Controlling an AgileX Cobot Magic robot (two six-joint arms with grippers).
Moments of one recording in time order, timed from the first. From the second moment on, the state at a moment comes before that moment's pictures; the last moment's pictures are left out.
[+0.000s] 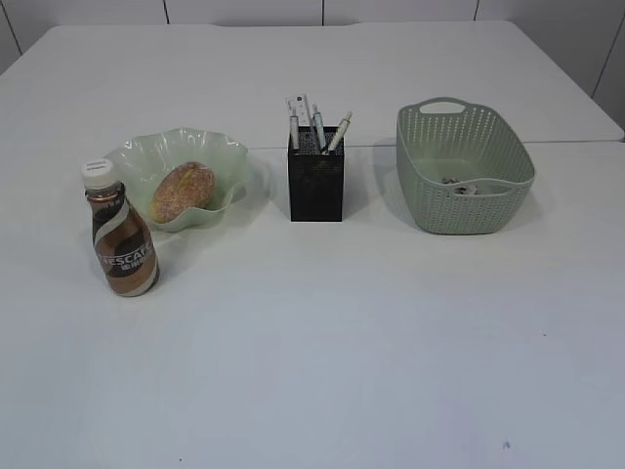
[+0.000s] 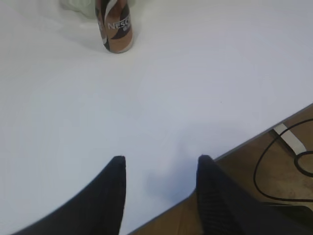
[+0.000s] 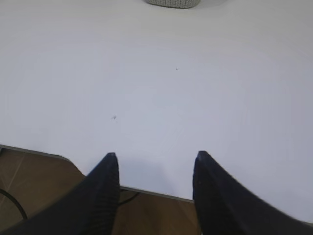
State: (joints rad) left arm -0.54 0.01 -0.55 0.09 1.24 -0.11; right arm 0.06 0.04 -0.55 0.07 1.28 -0.10
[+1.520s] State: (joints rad) left arm -0.35 0.01 -0.51 0.16 1.12 -0.11; right arm 0.06 0.04 -0.49 0.01 1.16 -0.08
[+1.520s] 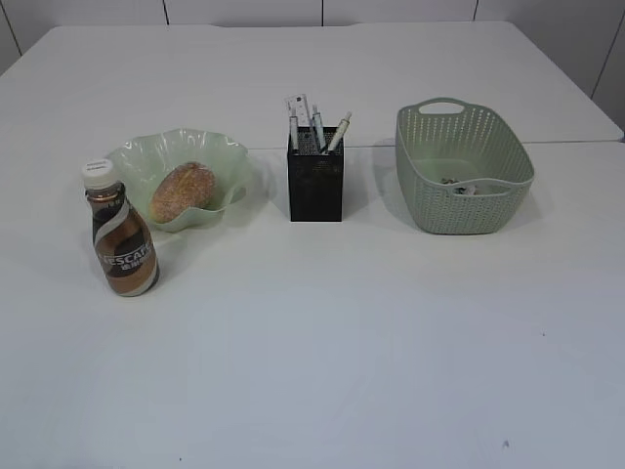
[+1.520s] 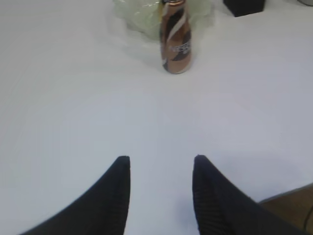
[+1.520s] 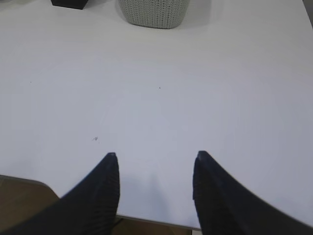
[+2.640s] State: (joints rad) left arm -0.04 0.01 -0.51 0.16 1.12 -0.11; right arm 0.03 -0.02 -0.49 0.01 1.15 -0.08
